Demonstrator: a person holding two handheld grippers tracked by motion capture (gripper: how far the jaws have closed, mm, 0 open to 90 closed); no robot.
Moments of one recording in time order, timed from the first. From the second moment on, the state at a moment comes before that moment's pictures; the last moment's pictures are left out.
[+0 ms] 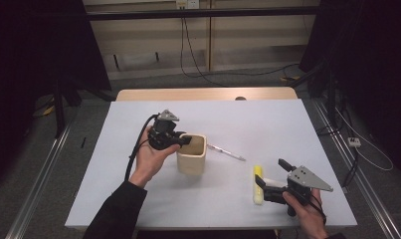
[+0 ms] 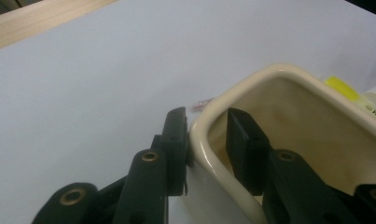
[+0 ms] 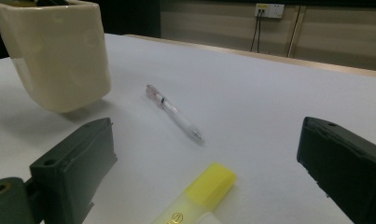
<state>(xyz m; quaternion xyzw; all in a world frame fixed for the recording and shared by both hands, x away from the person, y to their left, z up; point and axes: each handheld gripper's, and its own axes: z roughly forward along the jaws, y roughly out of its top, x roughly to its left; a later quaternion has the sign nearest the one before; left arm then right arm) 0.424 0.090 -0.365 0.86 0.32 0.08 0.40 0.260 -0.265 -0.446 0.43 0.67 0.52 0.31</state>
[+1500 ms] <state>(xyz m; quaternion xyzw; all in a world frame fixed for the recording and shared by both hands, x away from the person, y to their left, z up) 0.406 0.077 -0.382 0.85 0.31 0.02 0.43 0.257 -0.267 -0.446 0.43 0.67 0.51 0.31</state>
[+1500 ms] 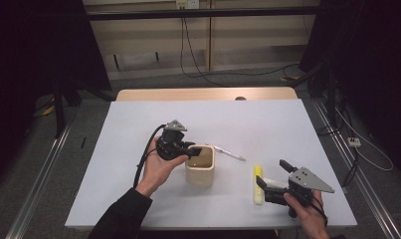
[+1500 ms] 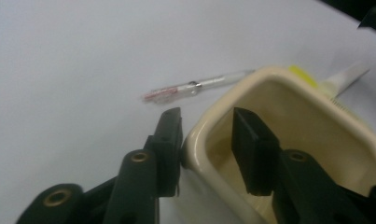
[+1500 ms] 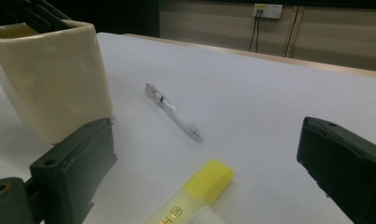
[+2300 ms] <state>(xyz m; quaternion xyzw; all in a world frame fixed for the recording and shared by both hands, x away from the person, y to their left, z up) 0.402 0.107 -0.366 0.82 0.27 0.04 0.51 0.255 -0.268 -0.446 0.44 0.67 0.51 0.31</state>
